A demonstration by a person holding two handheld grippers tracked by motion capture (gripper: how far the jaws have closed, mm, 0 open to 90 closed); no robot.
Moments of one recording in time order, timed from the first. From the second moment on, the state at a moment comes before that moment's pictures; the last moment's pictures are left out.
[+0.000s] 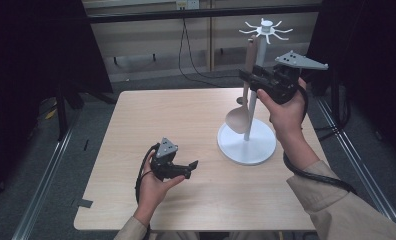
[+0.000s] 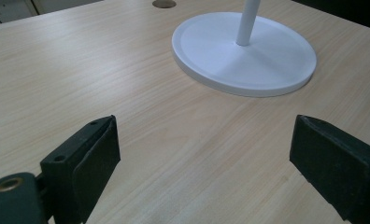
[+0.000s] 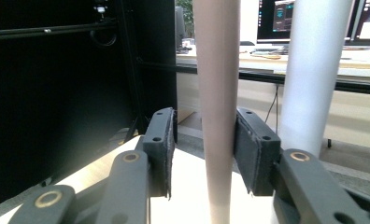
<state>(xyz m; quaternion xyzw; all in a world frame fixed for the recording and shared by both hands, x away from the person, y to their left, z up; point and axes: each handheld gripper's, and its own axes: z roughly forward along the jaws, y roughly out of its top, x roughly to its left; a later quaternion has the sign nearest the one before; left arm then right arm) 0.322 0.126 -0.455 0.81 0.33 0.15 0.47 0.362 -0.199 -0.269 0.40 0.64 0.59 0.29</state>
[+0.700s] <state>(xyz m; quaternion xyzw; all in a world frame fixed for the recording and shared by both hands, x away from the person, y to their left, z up) 0.321 0.129 -0.458 0.81 0.33 0.15 0.46 0.343 -0.202 -0.288 0.40 0.65 0.57 0.29</state>
